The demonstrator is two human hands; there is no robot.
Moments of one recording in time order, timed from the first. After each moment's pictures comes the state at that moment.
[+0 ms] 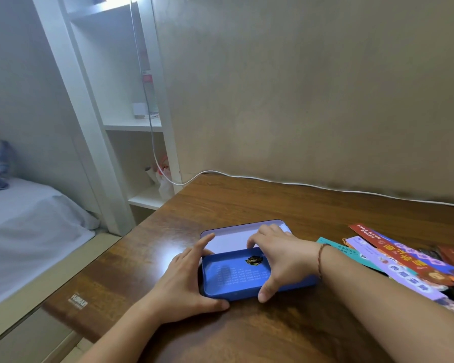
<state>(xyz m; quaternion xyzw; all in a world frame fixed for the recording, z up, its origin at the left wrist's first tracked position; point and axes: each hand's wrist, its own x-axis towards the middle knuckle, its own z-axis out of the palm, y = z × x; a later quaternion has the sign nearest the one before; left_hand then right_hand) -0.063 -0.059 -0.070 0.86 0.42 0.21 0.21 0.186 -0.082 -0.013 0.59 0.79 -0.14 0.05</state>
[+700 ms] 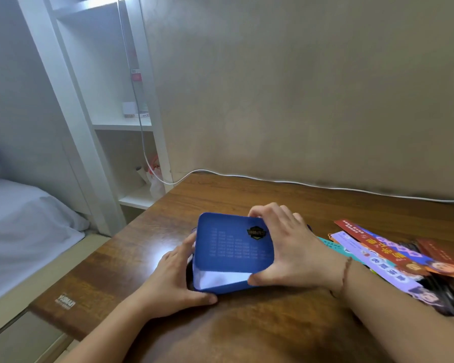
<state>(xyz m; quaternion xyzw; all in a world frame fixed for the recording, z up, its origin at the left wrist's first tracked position) -0.063 -0.052 -0.073 0.85 0.41 0.22 0.24 0.195 -0.135 0.000 0.58 0.79 -0.01 -0.22</state>
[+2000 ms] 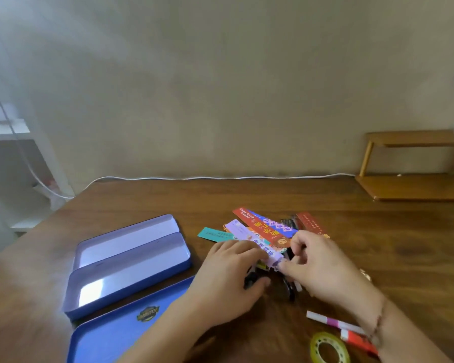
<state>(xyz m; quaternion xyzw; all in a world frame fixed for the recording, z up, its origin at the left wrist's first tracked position) 0.196 -0.164 -0.051 0.95 0.18 0.22 0.11 0.357 -0.275 -0.030 0.81 0.45 -0.15 -0.34</state>
